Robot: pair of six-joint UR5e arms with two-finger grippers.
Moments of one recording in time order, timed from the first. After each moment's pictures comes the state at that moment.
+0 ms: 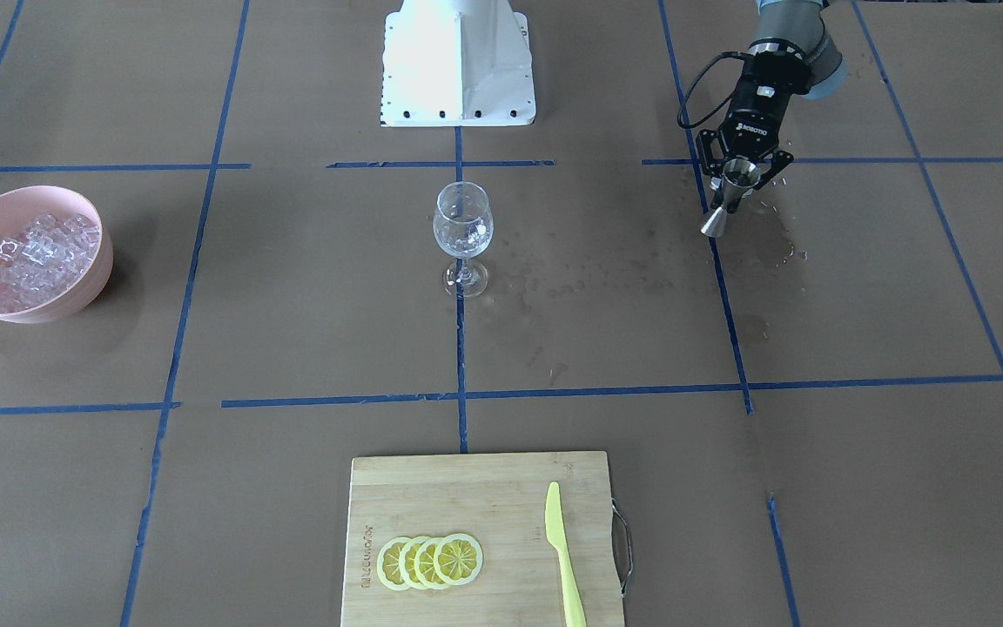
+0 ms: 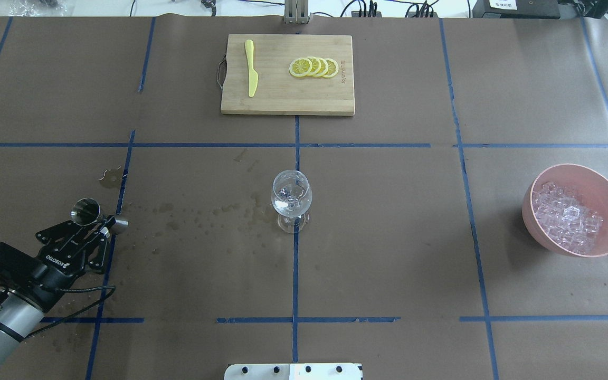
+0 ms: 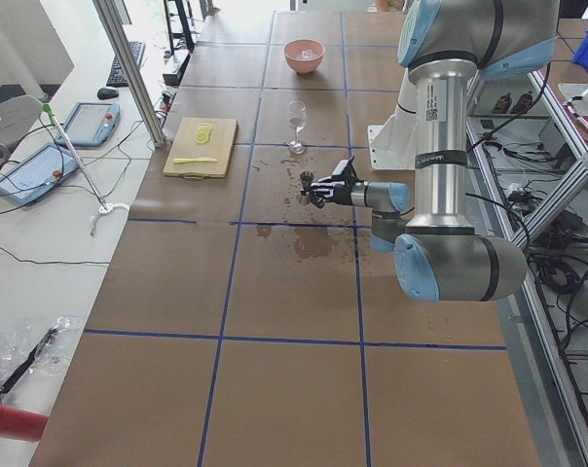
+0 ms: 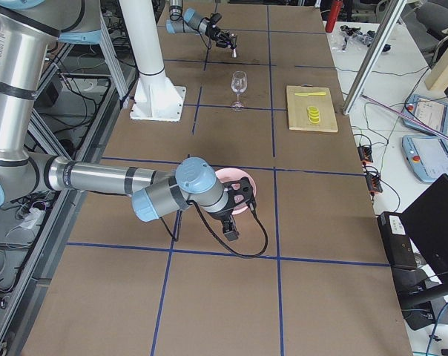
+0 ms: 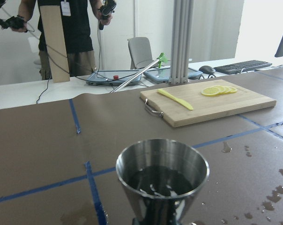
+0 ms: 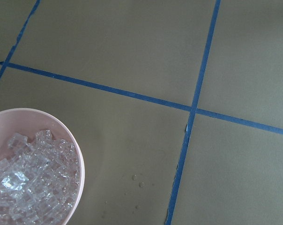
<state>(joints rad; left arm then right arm) -0.07 -1.45 -1.76 -3.18 -0.60 -0.55 1.58 -1.90 1.84 -1.06 2.41 0.07</state>
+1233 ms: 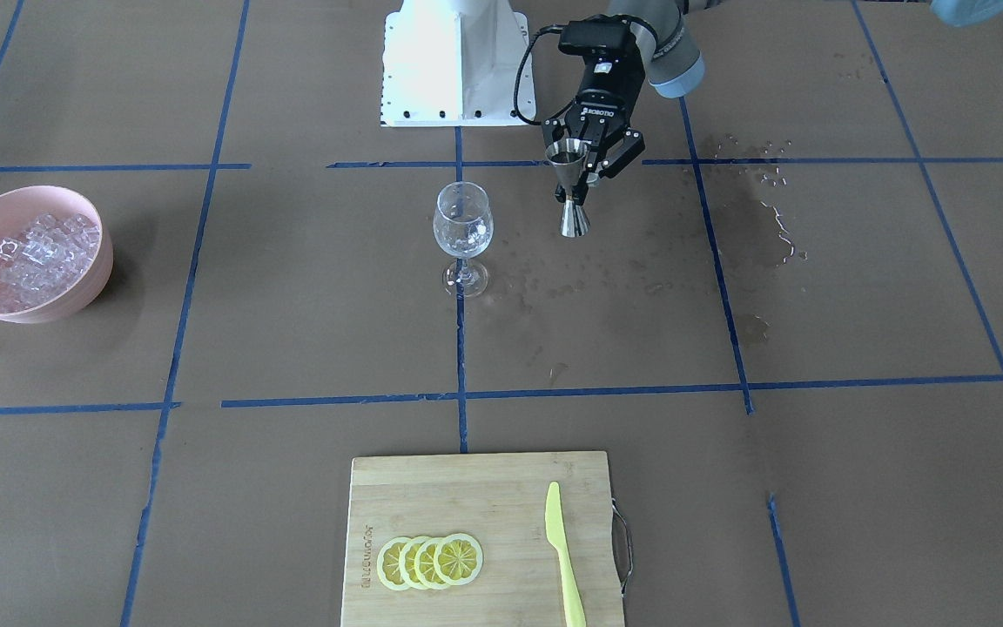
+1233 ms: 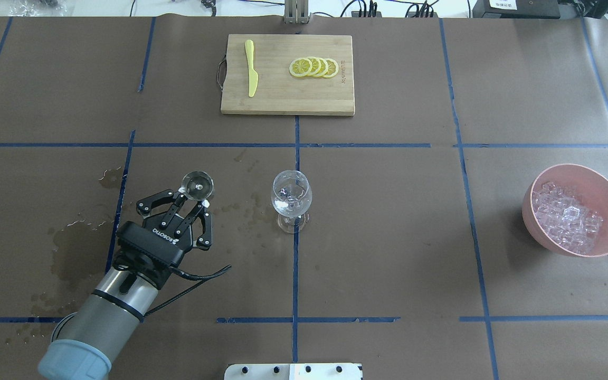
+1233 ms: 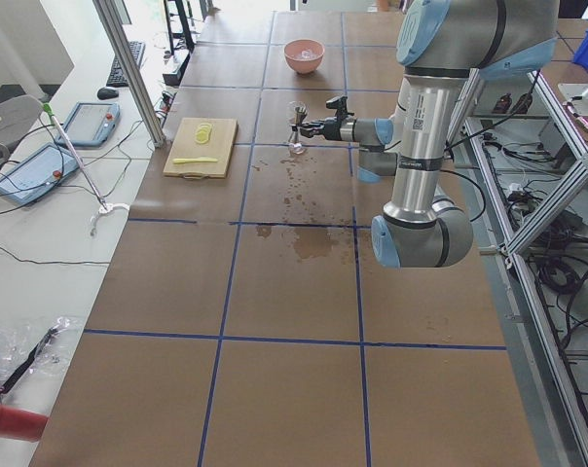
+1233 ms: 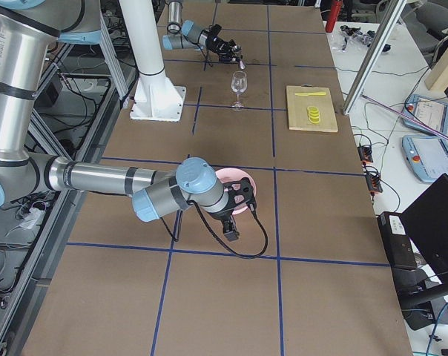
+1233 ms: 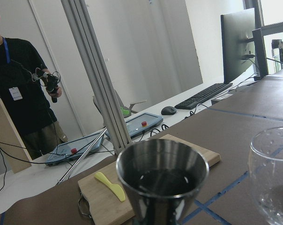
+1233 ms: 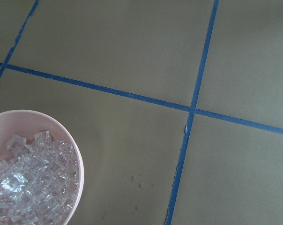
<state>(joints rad) -0.12 -1.89 -1.77 -2.76 -0.58 -0.25 1.58 -1.90 1.84 -1.06 2.41 0.07</state>
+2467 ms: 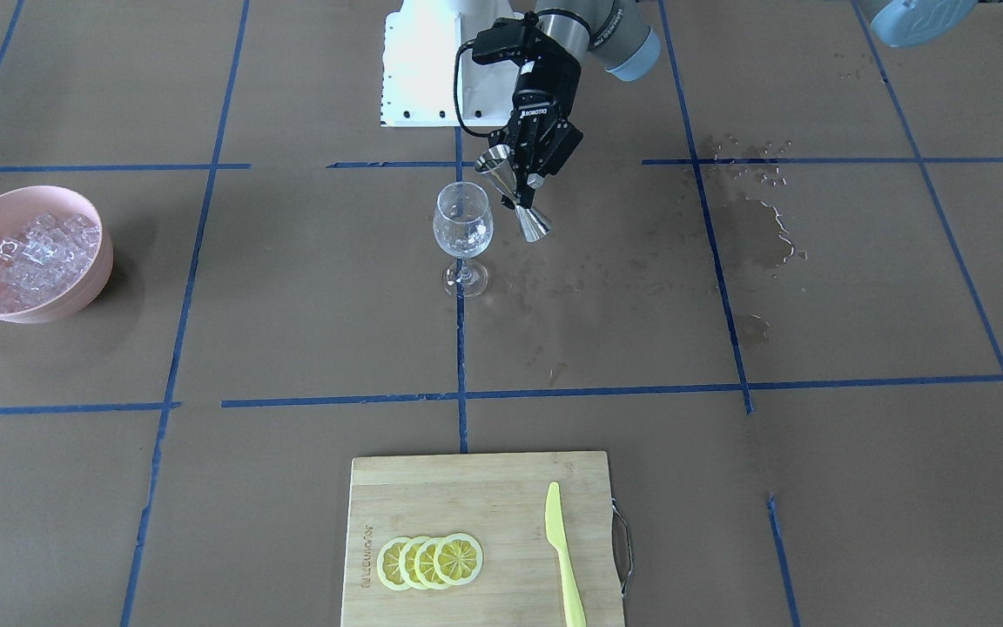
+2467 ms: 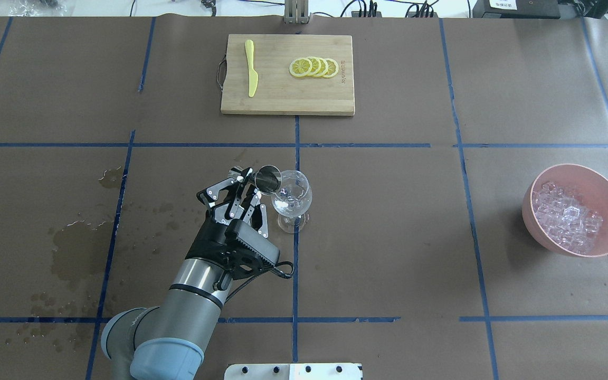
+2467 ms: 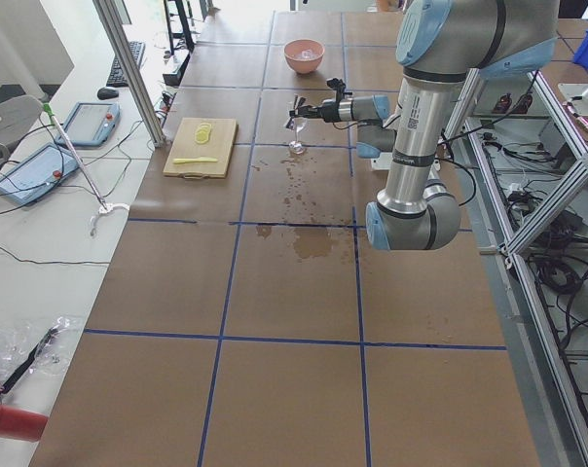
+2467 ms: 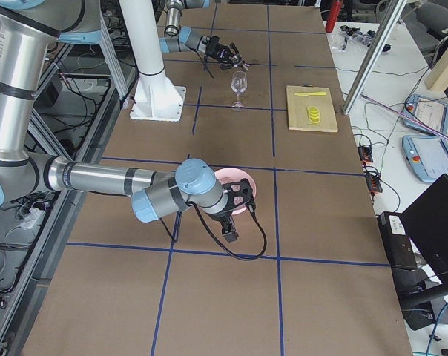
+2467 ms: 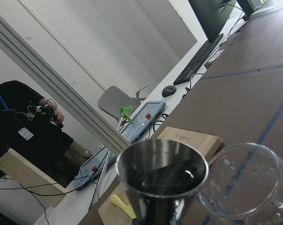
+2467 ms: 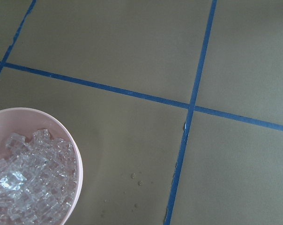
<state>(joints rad) -0.11 -2.03 -1.76 -2.47 -0.48 0.02 1.58 -1.91 1.84 -1.06 2.41 0.08</state>
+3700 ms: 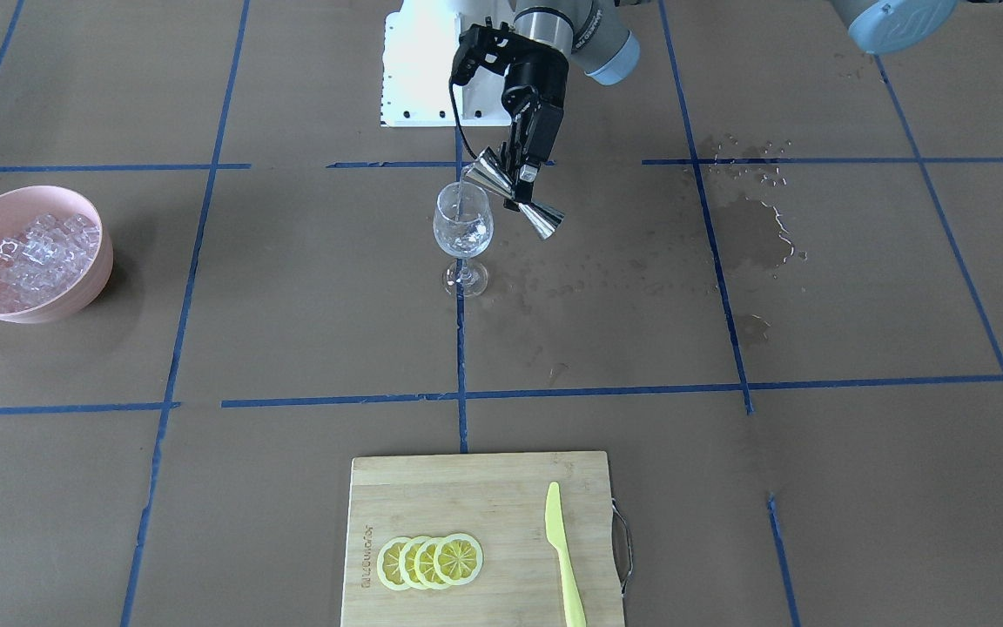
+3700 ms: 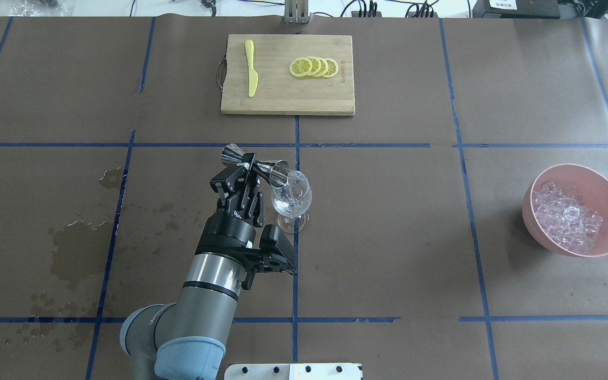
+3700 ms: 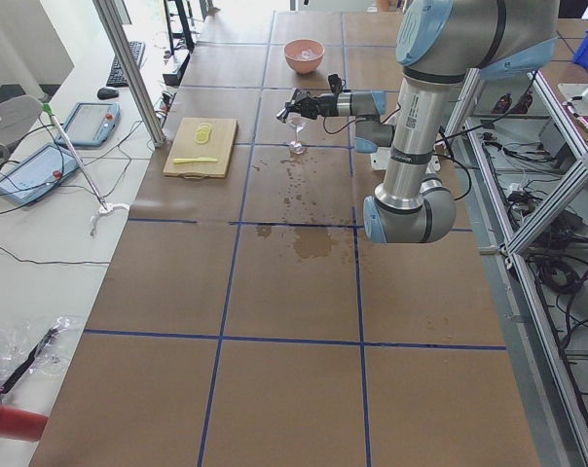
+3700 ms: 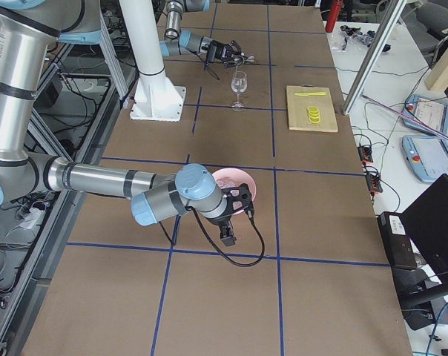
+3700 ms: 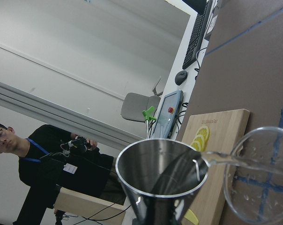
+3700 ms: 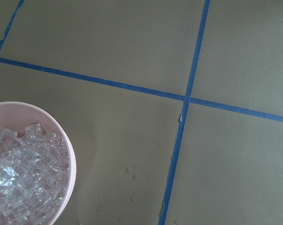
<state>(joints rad) -0.12 -2.10 -1.71 -2.47 -0.37 0.45 1.58 -1.91 1.82 -1.06 2.41 0.07</state>
